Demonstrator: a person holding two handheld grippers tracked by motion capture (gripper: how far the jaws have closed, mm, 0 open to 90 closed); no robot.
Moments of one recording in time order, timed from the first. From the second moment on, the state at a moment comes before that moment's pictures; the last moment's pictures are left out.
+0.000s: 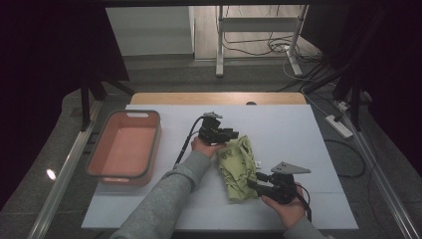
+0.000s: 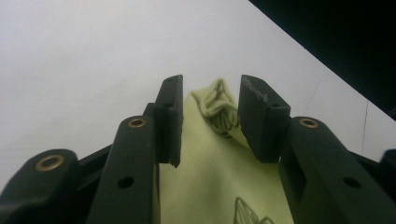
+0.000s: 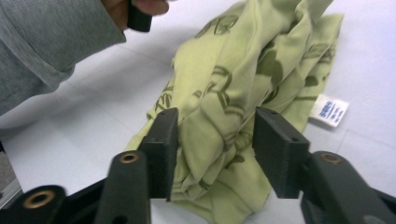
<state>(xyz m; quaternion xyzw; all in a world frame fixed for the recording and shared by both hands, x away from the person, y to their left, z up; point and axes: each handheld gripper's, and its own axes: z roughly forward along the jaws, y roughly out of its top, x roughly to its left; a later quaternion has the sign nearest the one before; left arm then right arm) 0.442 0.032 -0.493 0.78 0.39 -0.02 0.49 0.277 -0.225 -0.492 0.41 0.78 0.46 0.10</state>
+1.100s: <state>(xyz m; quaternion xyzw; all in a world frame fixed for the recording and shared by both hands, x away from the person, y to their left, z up) 0.423 0.046 -0.493 0.80 0.36 -0.02 0.47 0.301 -0.212 -0.456 0.34 0.80 0.48 0.11</state>
